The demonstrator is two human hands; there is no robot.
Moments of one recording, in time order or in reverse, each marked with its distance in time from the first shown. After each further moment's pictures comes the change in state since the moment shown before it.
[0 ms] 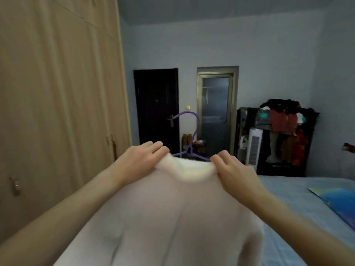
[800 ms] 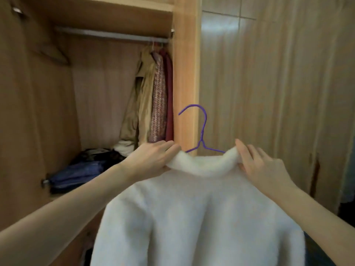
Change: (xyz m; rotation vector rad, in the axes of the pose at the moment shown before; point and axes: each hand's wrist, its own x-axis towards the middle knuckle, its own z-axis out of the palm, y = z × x) left_hand -0.284 0.063 -0.358 0.657 -0.610 -0.728; right_hand 0.072 -0.357 -0.063 0.549 0.758 -0.700
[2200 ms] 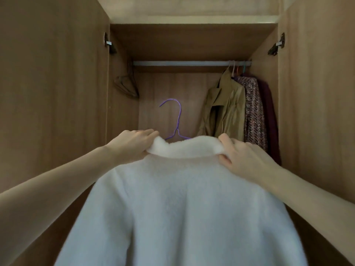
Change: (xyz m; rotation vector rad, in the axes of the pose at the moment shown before) left_hand -0.168 -0.450 0.053 0.374 -0.190 -0.440; right_hand 0.354 -0.341 0.164 0.433 0.036 -0.213
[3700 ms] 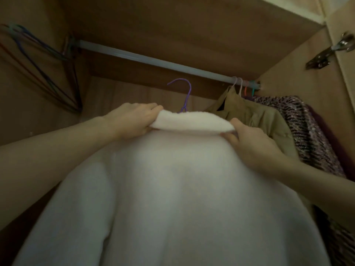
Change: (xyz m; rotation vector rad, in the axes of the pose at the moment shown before) left_hand 0.362 -0.136 0.228 -0.013 0.351 0.059; right_hand 0.254 0.160 0.232 0.011 0.017 0.395
